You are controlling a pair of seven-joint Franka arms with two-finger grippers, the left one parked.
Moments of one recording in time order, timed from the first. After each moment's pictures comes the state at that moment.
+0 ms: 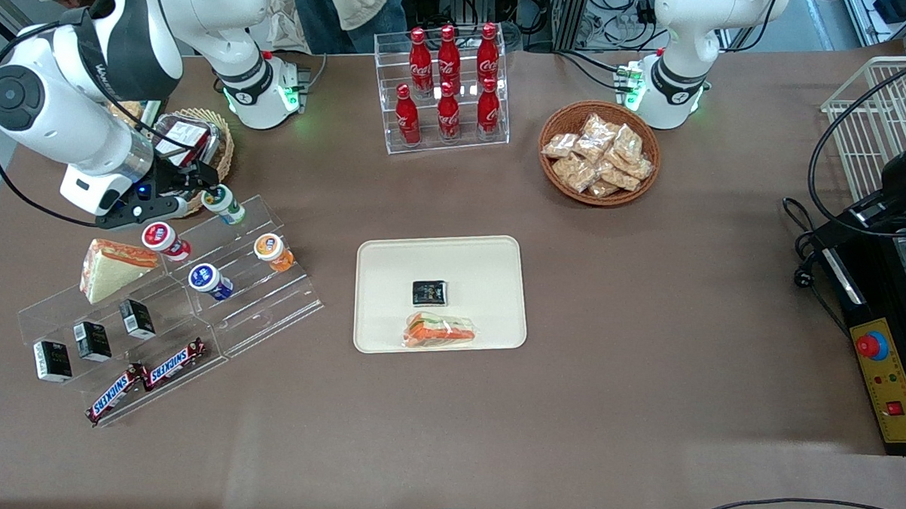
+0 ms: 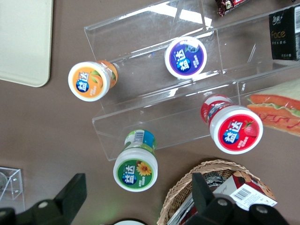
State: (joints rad) arm 0.08 -0.24 0.01 -2.24 0.02 1.84 -0.17
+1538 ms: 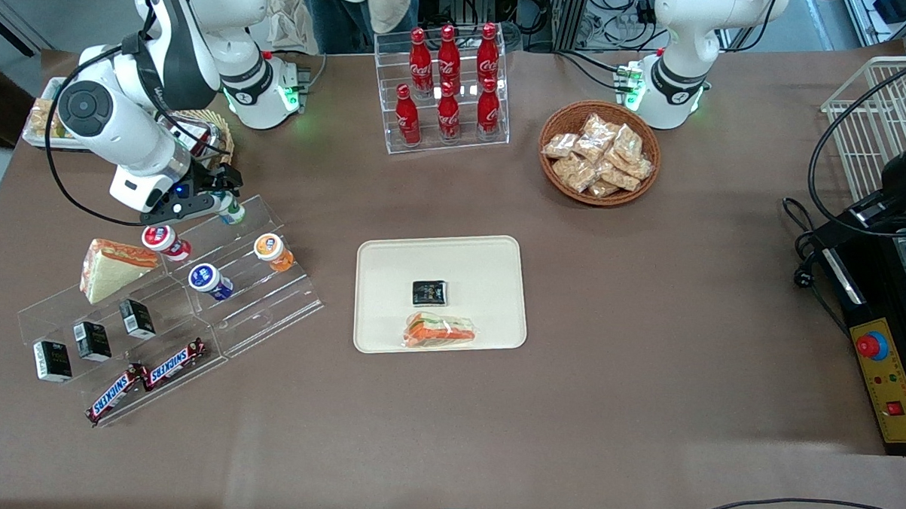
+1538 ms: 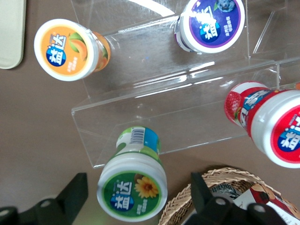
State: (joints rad) arm 0.10 -0.27 0.01 -2.47 -0.02 2.05 -0.18
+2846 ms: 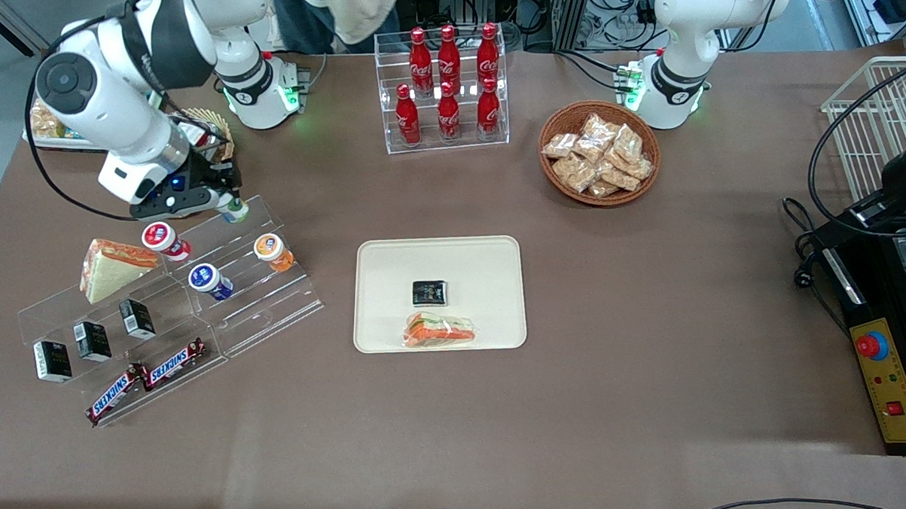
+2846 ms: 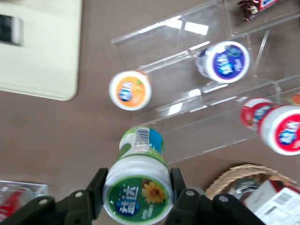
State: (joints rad) arm 0.20 -0.27 0.04 -2.26 0.08 1.89 0.03
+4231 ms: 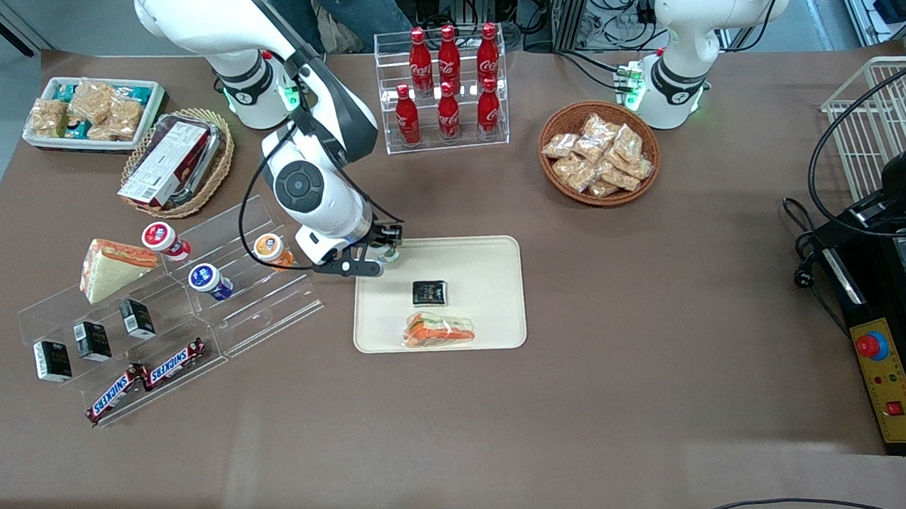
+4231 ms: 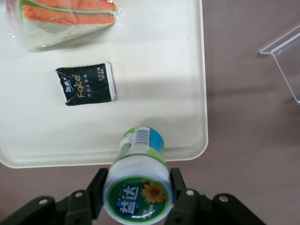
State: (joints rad) arm 0.30 0.33 0.30 -1.97 0.13 2.21 0.59
